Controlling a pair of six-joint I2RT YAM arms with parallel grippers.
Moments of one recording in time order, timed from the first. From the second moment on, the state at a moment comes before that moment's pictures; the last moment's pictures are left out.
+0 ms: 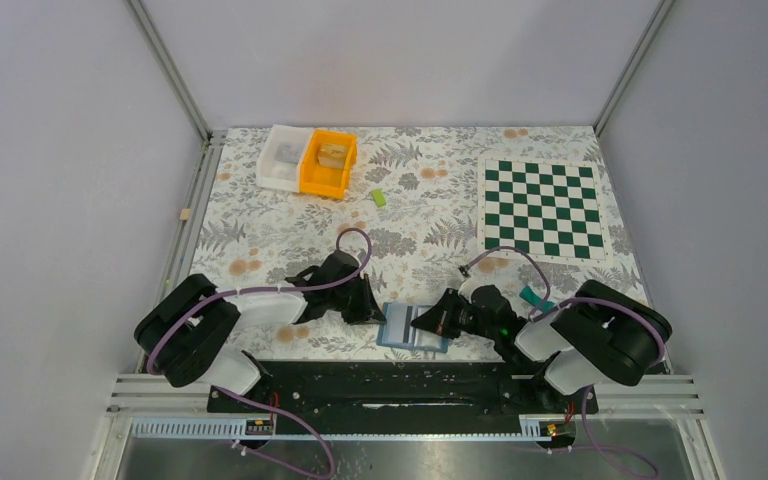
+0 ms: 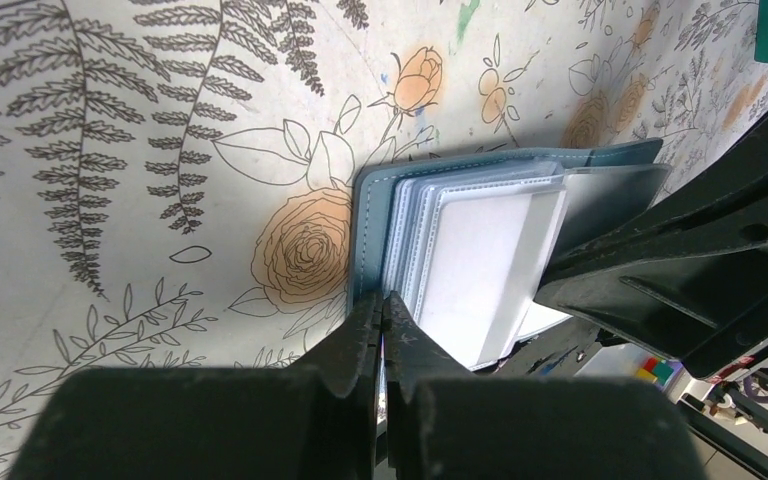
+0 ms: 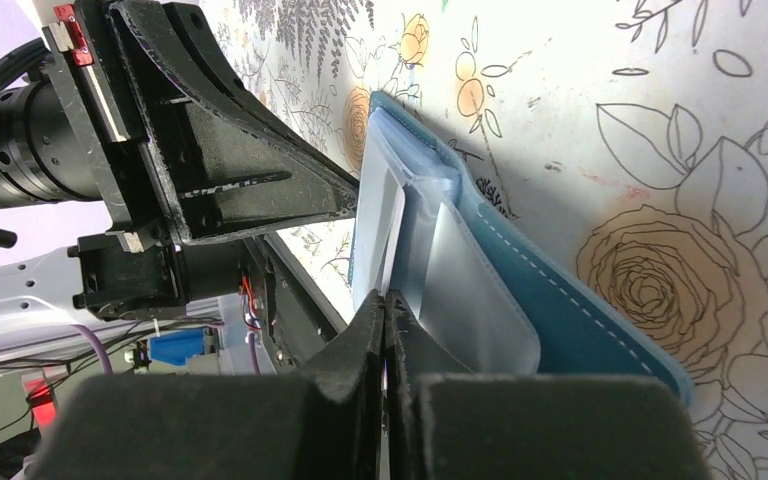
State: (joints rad) left arm -0.75 1.46 0.51 0.04 0.31 -0.92; right arm 0.80 1.50 0.09 0.97 -0.27 1.14
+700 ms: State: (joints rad) left arm -0.75 1.46 0.52 0.04 0.31 -0.92; right arm 0.76 1.00 0.08 0.43 -0.21 1.03
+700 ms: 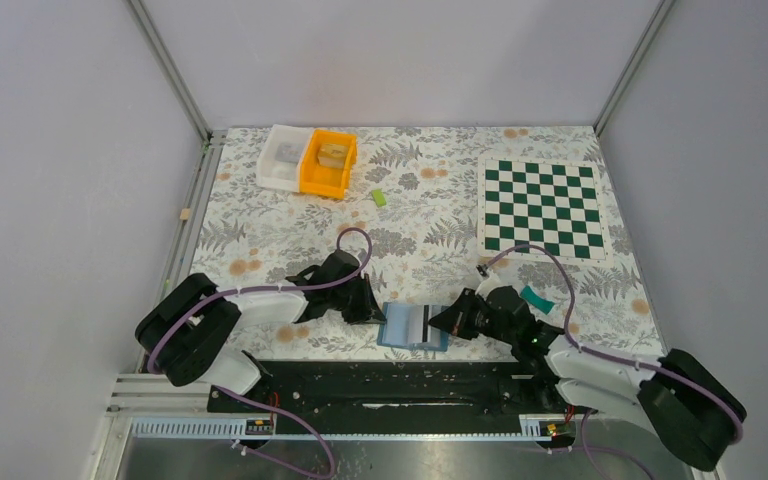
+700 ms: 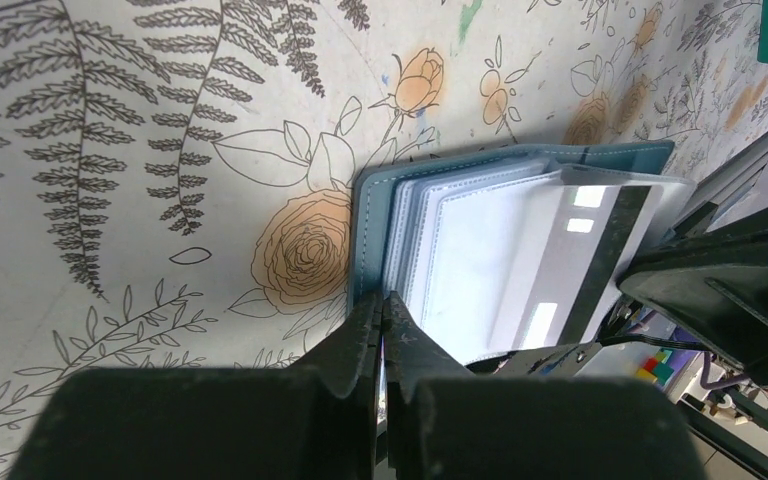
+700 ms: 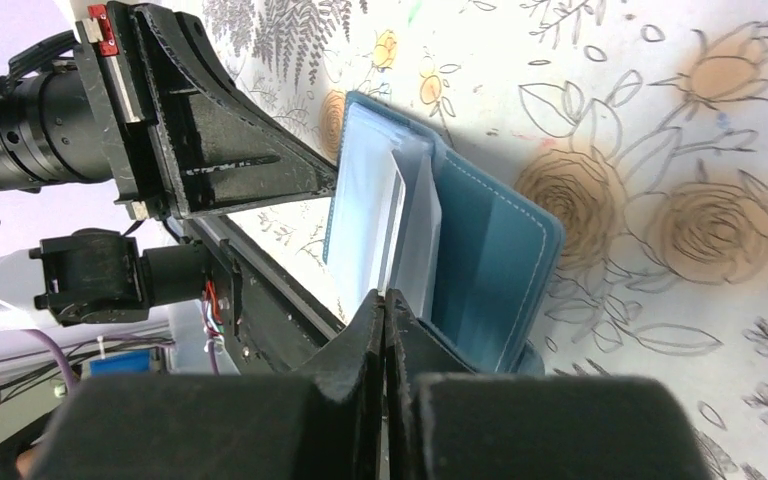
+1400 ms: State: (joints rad) left arm -0.80 1.23 0.64 -0.19 0.16 -0.73; right arm 0.76 0.74 0.20 -0.02 -0.12 0.99
